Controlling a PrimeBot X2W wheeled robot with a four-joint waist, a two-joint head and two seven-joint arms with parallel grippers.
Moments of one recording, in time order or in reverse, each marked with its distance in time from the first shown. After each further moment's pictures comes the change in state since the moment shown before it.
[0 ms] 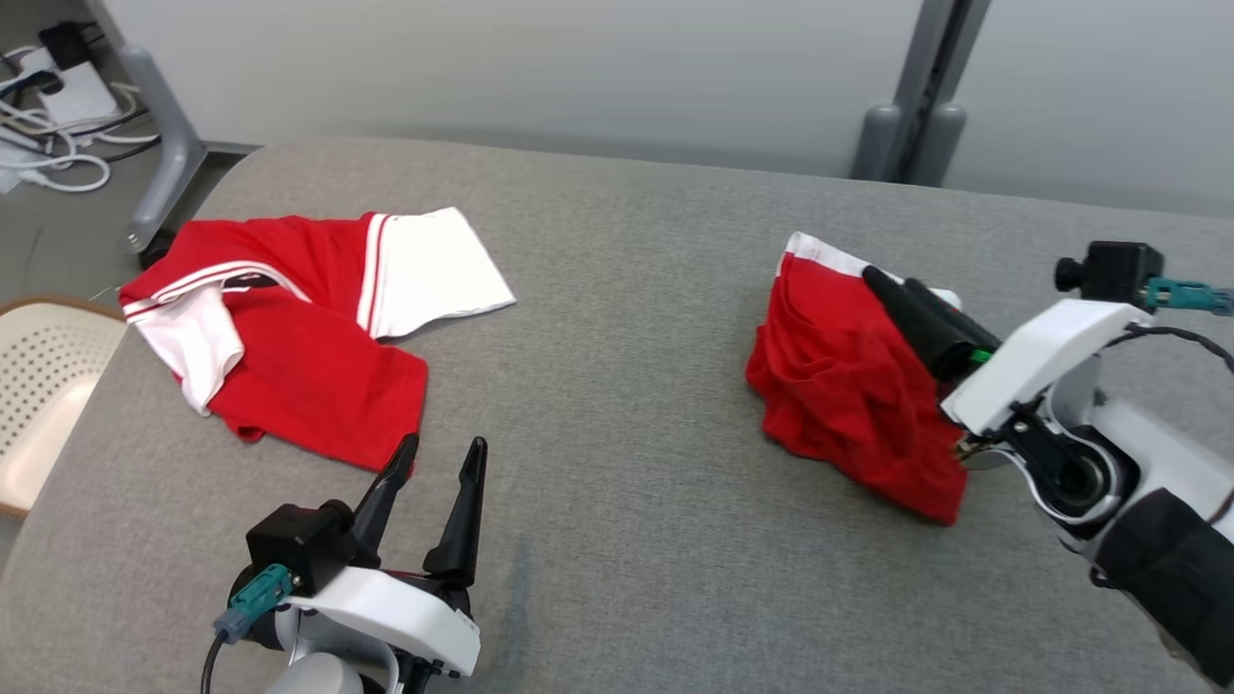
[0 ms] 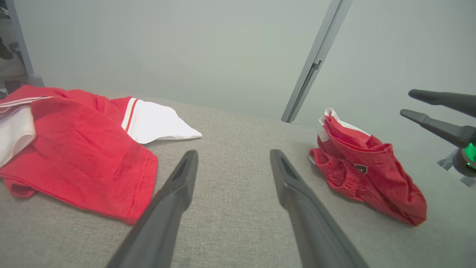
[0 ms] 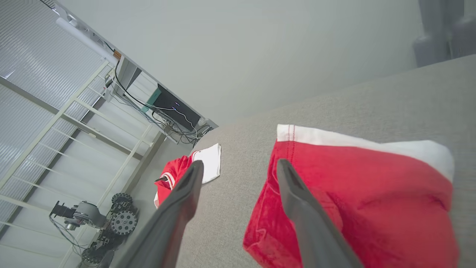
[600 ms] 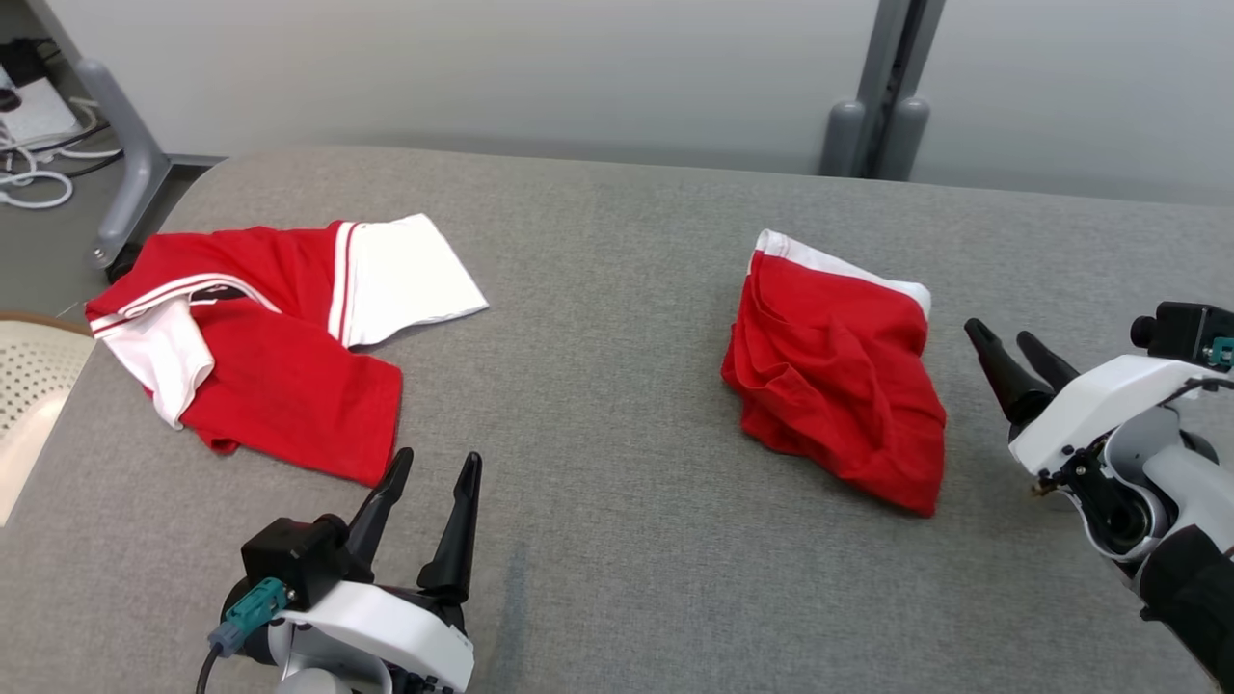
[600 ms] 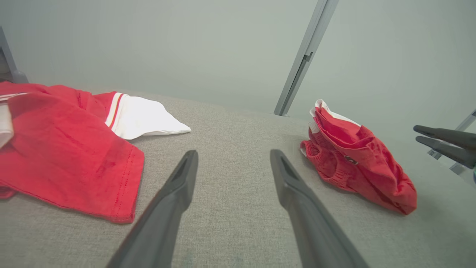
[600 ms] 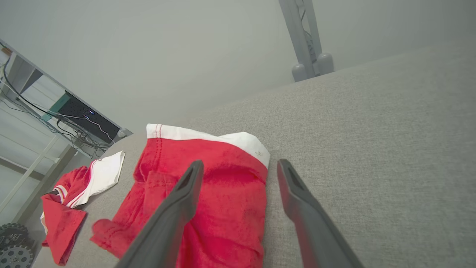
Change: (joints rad) left arm 0.031 0.020 0.001 -0.027 0.001 0.007 0.010; right arm 0.033 -0.003 0.023 0.267 -0.122 0.000 -0.093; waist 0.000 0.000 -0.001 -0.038
